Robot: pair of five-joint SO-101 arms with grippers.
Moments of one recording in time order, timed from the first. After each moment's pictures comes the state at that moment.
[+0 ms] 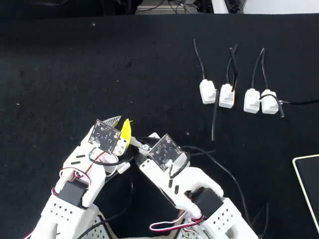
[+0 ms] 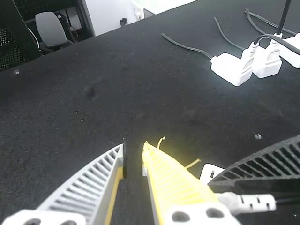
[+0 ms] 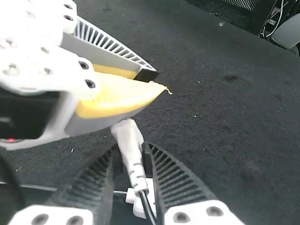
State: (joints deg) left arm 18.0 -90.2 93.2 26.6 -10.4; right arm -39.6 -100.8 96.7 37.3 7.4
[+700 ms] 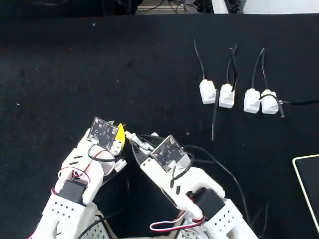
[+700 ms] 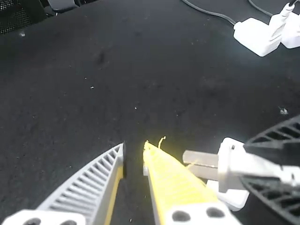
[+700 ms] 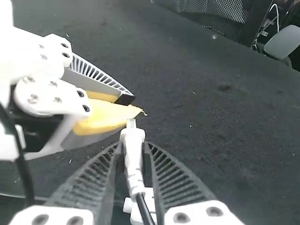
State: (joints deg) left arm 13.6 -89.2 94.7 26.9 -10.6; right arm -39.0 -103.0 96.7 38.1 7.3
